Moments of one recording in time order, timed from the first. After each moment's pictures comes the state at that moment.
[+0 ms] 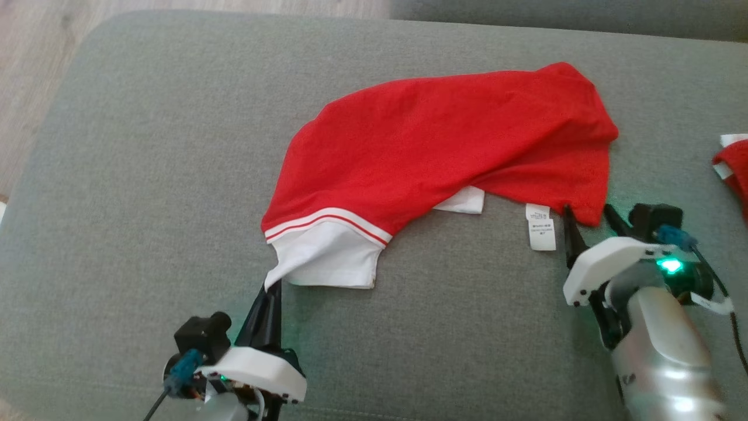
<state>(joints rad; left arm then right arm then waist) -0.19 0.14 -0.51 0.47 -0.63 0.02 -0.25 -0.45 -0.05 -0.11 0.82 0.02 0.12 -0.05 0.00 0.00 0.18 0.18</state>
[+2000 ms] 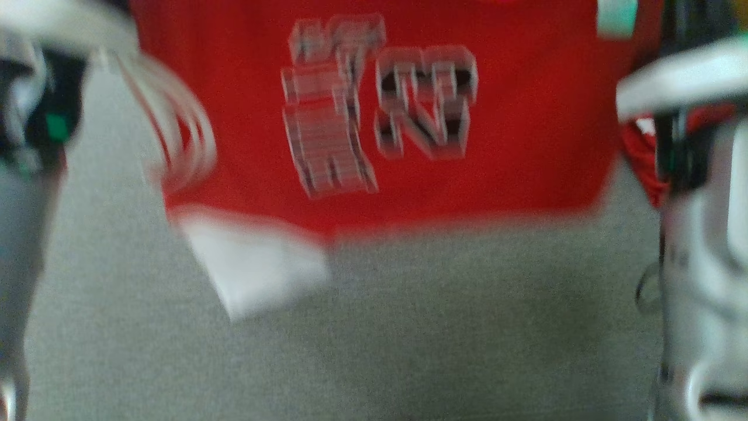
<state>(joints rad) -0.89 0.46 -0.34 -0.06 -0.70 0.01 0.25 -0.64 -0.05 -0.04 0.10 0.04 0.12 0.07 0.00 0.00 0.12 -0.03</state>
